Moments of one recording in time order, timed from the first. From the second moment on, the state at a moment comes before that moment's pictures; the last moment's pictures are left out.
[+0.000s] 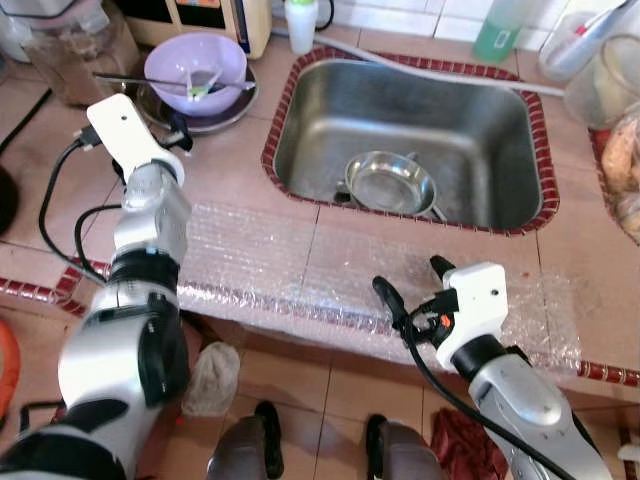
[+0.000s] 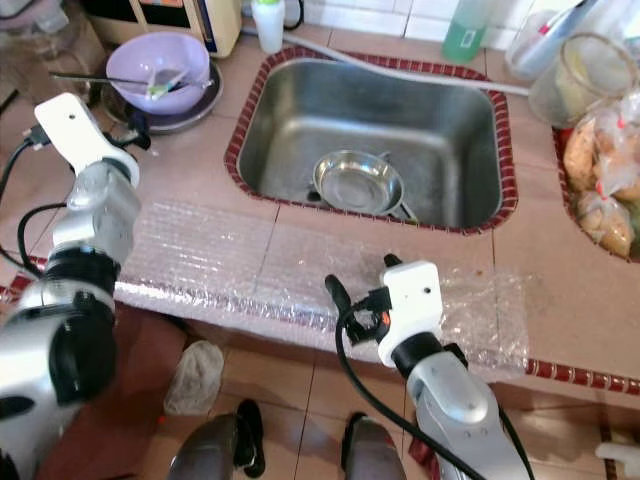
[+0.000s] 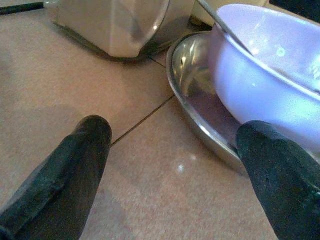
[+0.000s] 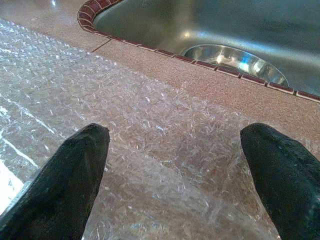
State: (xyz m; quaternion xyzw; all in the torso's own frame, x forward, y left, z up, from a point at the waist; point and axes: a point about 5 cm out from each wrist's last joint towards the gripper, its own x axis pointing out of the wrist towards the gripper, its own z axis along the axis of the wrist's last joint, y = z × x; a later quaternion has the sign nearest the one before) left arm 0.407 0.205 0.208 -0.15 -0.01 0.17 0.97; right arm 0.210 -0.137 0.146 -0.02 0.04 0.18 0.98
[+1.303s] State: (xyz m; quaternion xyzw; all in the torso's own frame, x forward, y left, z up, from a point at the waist) left arm 0.419 0.184 0.212 -0.16 0.09 0.10 0.98; right arm 0.229 -0.121 0.166 0.00 -0.02 0.19 0.98
